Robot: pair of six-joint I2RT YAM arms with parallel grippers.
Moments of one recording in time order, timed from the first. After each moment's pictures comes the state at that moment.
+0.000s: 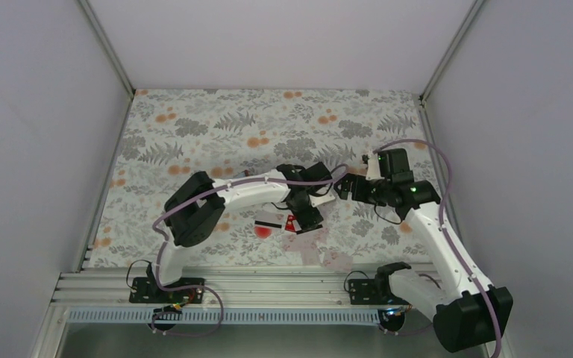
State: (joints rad) left arm -1.03 2.07 1.56 -0.80 0.13 0.04; right arm 0.23 1.00 0.87 -0.83 -0.28 0.38
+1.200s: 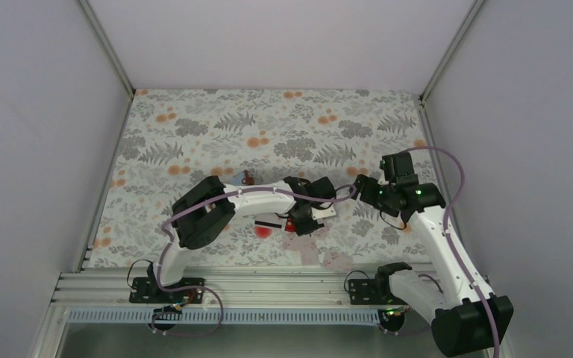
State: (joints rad) left arm -1.09 2.10 1.50 -0.76 0.05 0.14; right arm 0.20 0.96 0.87 -0.95 -0.08 0.57
